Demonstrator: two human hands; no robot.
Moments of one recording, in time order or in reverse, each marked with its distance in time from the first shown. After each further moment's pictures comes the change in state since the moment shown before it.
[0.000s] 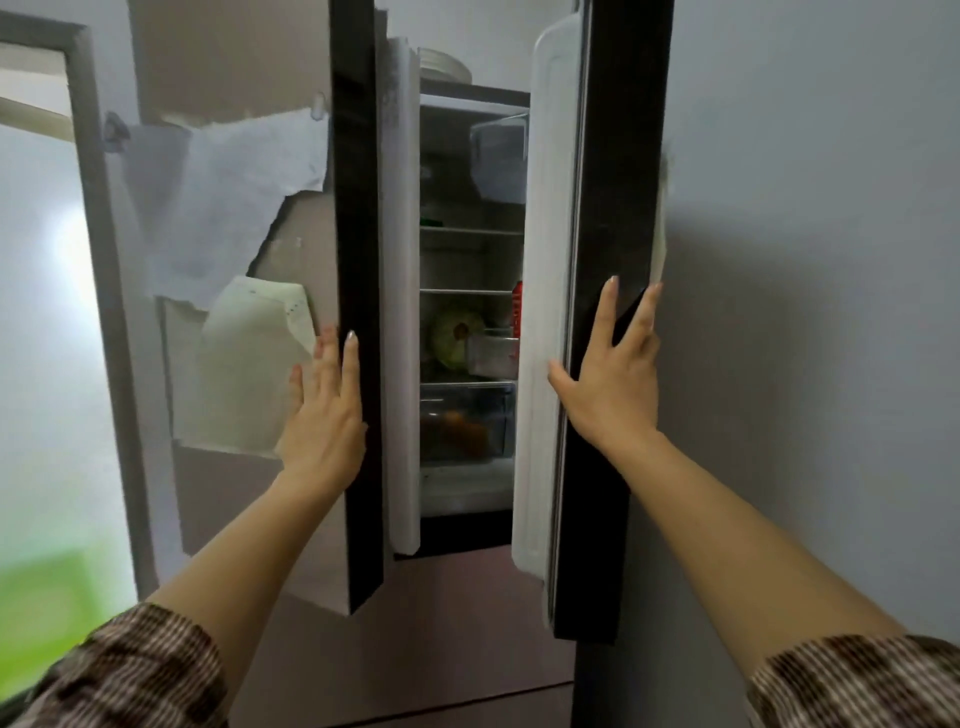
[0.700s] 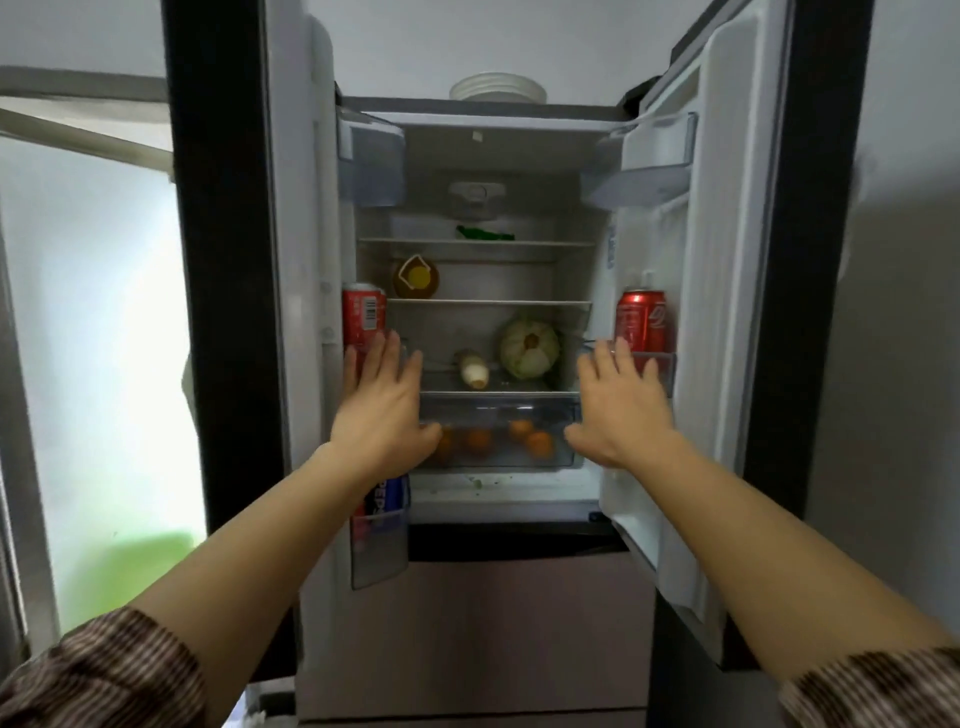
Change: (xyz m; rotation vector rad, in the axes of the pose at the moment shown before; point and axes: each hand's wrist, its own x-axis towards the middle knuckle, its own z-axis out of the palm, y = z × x) left_hand -0.003 -0.014 -0.082 0.084 -0.235 0.048; right_hand -0.010 -0.053 0.002 -0.317 -0.478 -0.329
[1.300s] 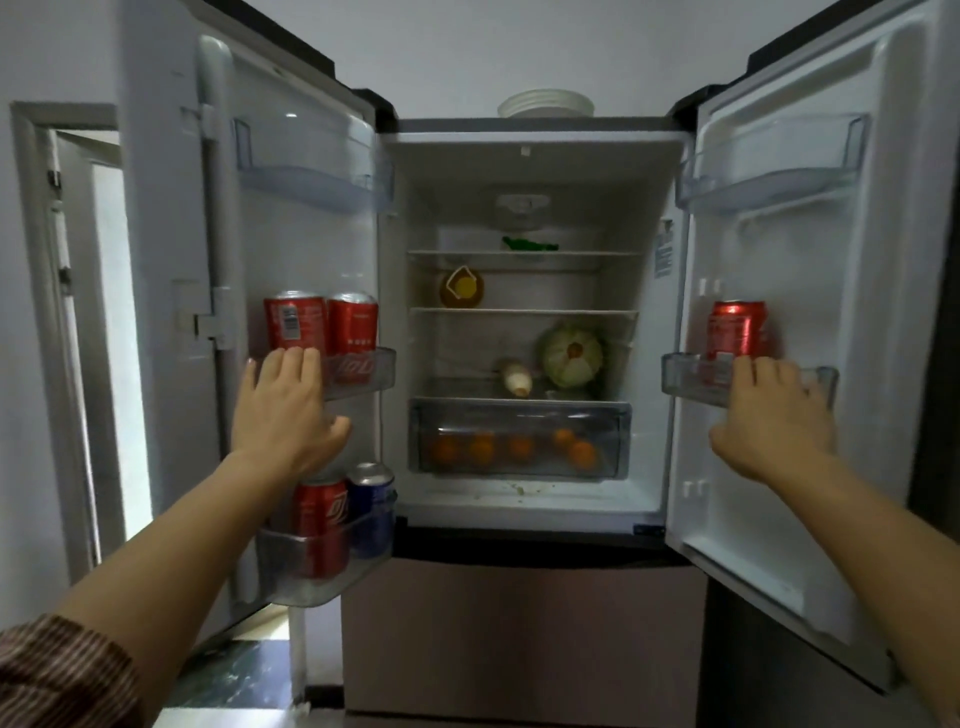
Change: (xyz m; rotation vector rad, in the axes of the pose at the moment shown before) left_hand -0.038 -0.105 -0.030 0.240 0.147 -0.270; right_hand -0.017 0.065 0.004 -0.021 0.133 0.298
